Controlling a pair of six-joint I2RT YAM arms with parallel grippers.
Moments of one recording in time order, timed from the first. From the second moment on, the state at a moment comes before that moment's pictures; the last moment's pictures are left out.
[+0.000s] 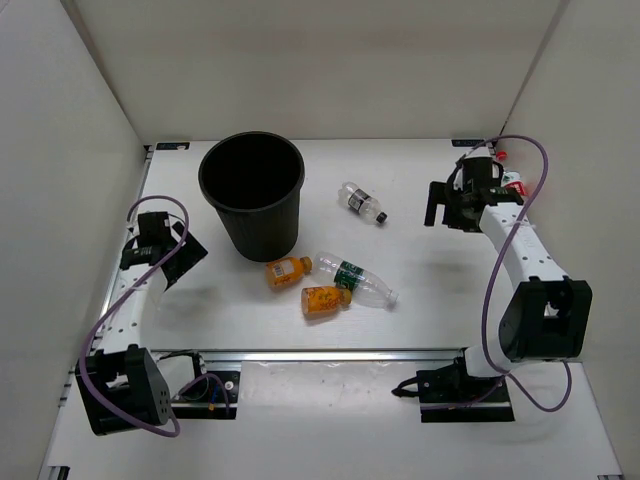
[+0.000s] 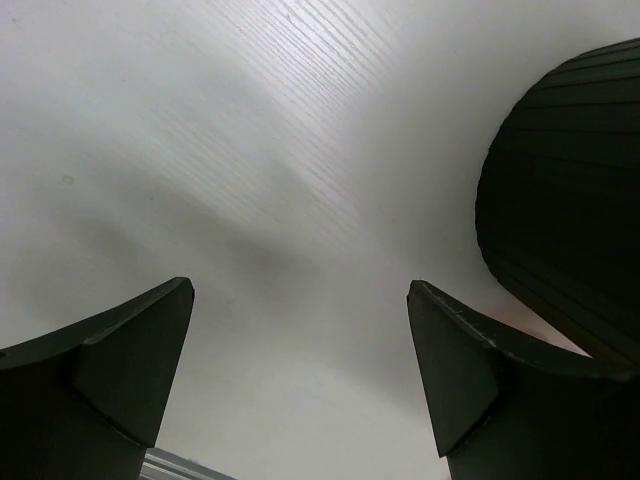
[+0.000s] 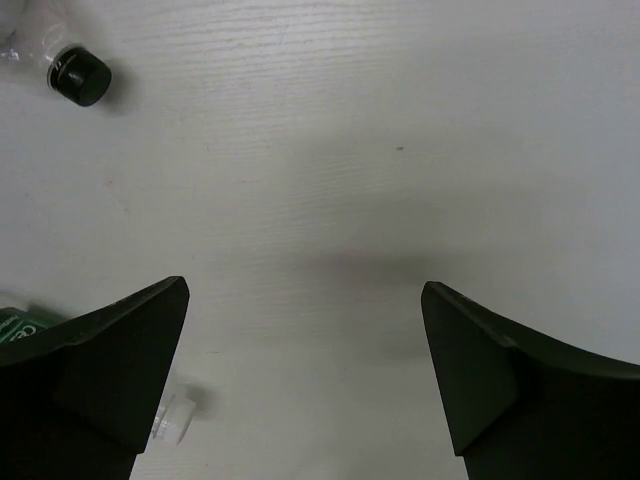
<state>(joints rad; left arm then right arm) 0.16 1.11 0.78 -0.64 -0.10 -0.57 0.02 1.46 1.21 -0.70 0.00 0.15</state>
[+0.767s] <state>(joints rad) 0.02 0.97 0.74 -0.70 -0.12 -0.55 -0.26 2.10 1.81 -0.52 0.17 -0.17</state>
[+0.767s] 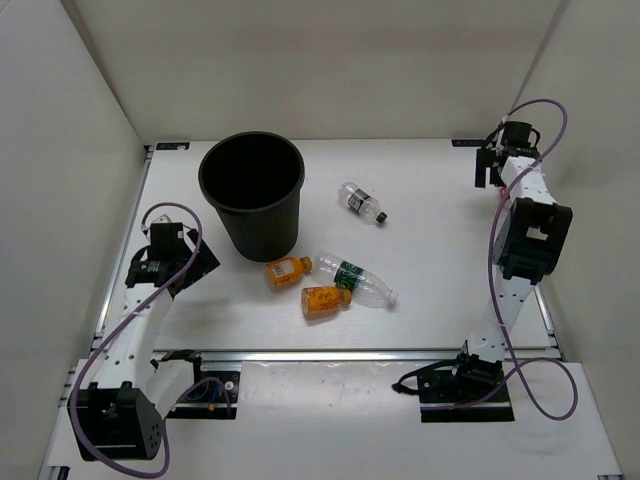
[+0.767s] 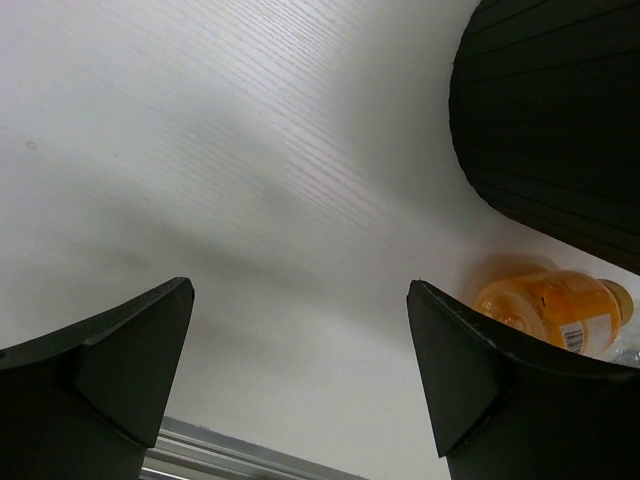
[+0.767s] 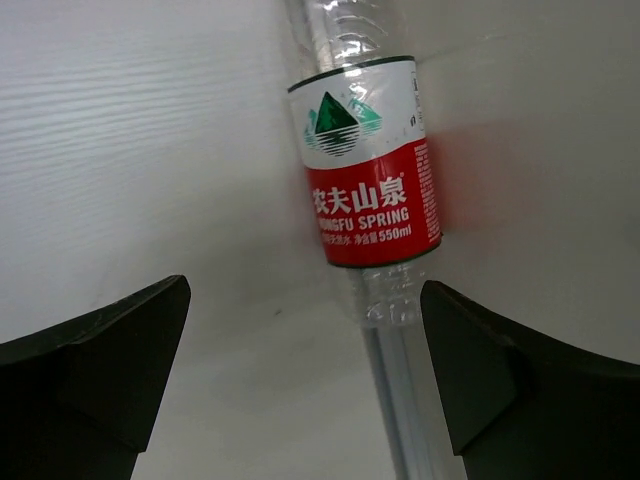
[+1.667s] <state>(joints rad) -0.08 0.98 0.82 -0.83 -0.15 -0.57 -0.28 2.34 1.91 -0.42 0.39 -0.34</state>
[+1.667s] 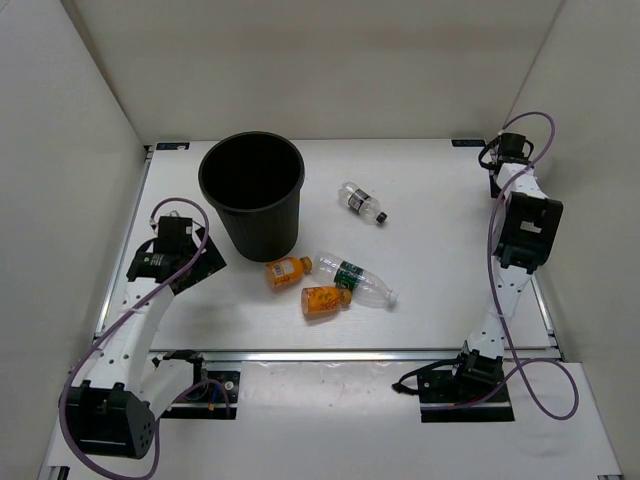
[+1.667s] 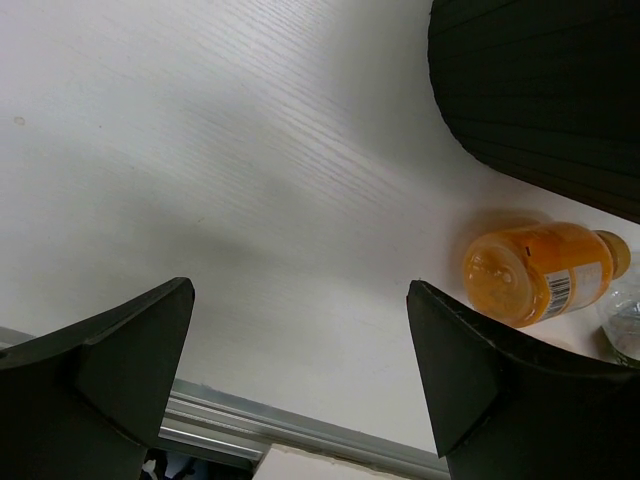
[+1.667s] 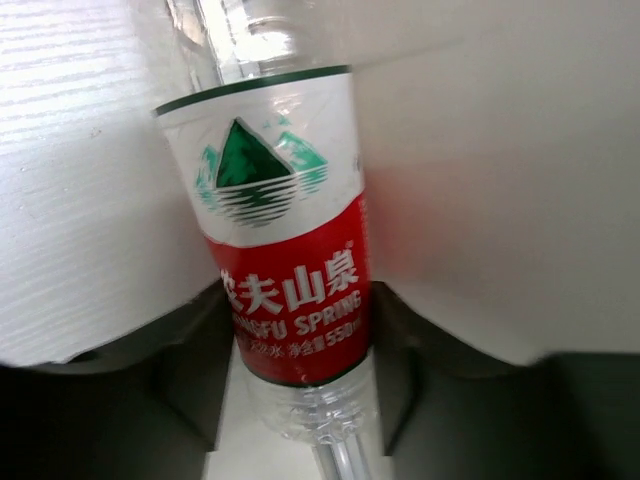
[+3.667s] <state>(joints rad) -0.73 1.16 0.99 -0.75 0.20 -0.17 0.48 1.95 2.24 -0.70 -0.50 0.13</state>
